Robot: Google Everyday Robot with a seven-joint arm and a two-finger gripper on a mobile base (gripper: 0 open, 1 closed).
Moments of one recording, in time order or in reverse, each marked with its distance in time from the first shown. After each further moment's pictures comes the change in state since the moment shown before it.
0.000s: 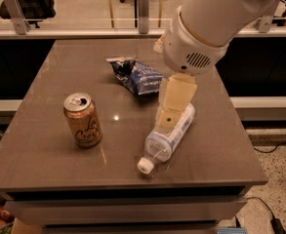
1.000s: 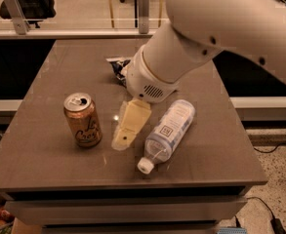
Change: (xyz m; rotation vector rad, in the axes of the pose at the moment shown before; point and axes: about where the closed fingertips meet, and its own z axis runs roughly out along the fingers) arm -0.053 0.011 0.085 -0.072 -0.201 0.038
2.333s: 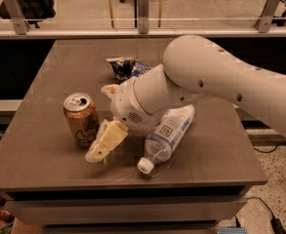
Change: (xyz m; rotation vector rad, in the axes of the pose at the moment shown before) arm -0.027 0.009 0.071 -0.037 -0.323 0.051
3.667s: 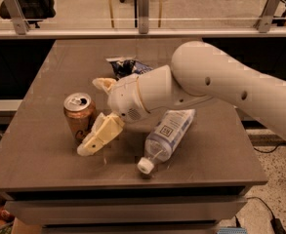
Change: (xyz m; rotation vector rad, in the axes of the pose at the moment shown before) arm -0.030 -0.004 0.000 -0.027 -0.222 -0.025
